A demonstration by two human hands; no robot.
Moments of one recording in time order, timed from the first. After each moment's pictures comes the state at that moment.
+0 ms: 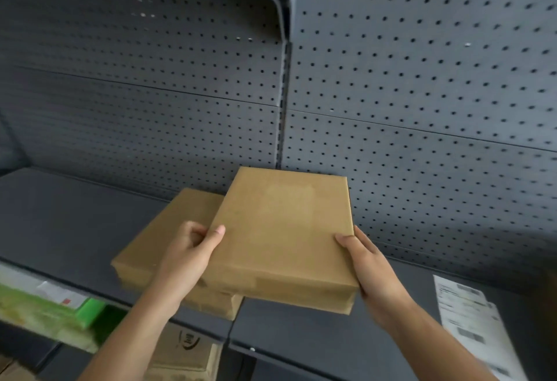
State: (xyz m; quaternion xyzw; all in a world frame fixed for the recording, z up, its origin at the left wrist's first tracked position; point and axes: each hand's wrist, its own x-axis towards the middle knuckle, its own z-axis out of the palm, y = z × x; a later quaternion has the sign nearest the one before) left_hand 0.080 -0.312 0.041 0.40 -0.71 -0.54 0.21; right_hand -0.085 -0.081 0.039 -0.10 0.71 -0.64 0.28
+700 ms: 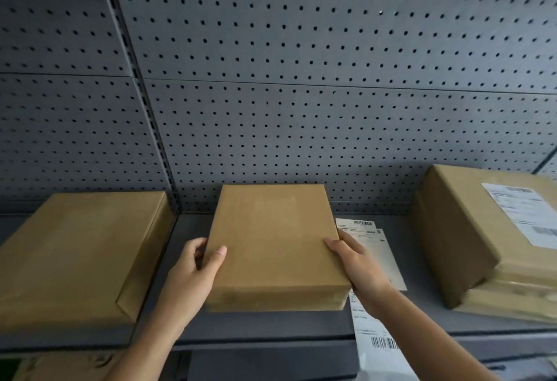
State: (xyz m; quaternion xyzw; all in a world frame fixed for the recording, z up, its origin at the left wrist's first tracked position) left_hand -0.003 -0.188 -0.032 0.29 -0.78 -0.54 0.07; right_hand -0.122 0.080 -0.034 0.03 0.73 -0.65 0.22
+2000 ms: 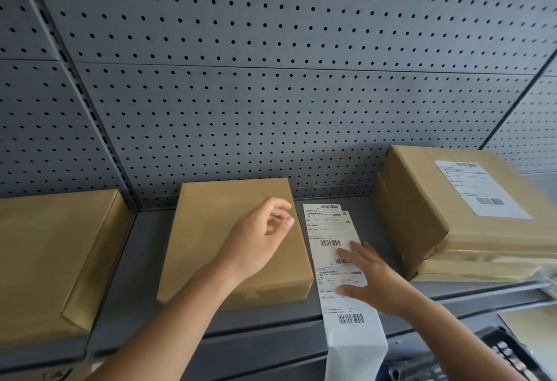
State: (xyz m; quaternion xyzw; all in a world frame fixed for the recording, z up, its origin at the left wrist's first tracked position) left_hand -0.084 -0.082 -0.005 -0.06 -0.89 -0.45 0.08; right_hand -0.128 0.204 -0.088 -0.15 0.95 -0.20 0.19
